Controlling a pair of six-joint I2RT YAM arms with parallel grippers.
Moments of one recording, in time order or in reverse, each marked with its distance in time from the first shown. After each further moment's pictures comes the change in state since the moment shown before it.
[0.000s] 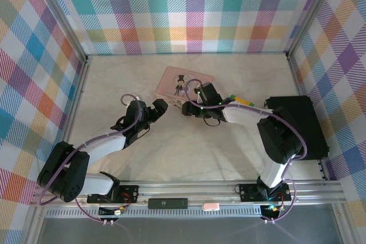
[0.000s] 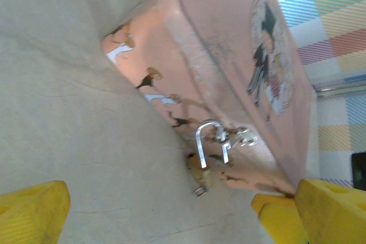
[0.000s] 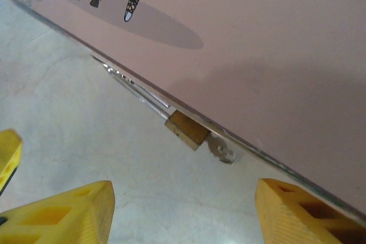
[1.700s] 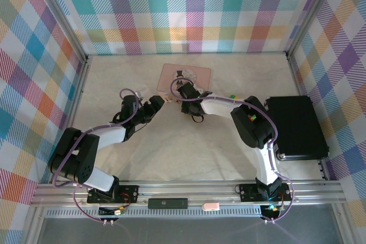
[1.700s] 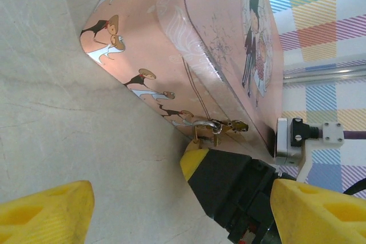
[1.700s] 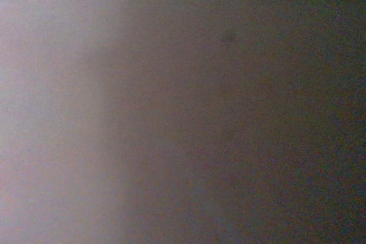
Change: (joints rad) left arm 0.150 0.168 0.019 0.215 0.285 -0.019; right arm 0.084 0.316 0.314 -0.224 0.378 0.227
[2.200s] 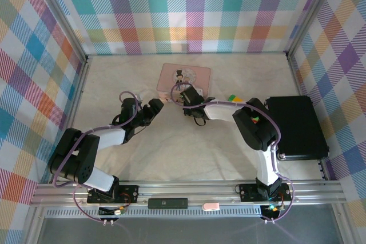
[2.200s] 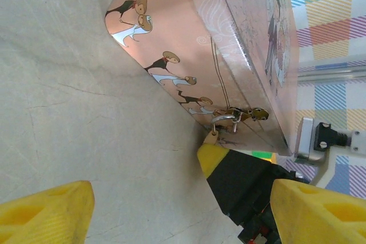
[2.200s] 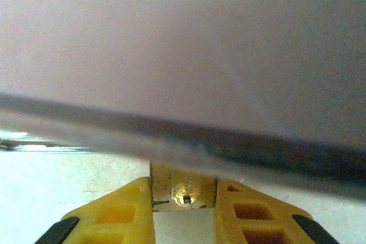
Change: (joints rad) left arm 0.003 -0.005 -0.039 0.006 0.002 -0.008; right arm 0.006 -0.060 -0.147 0.198 0.029 -0.167
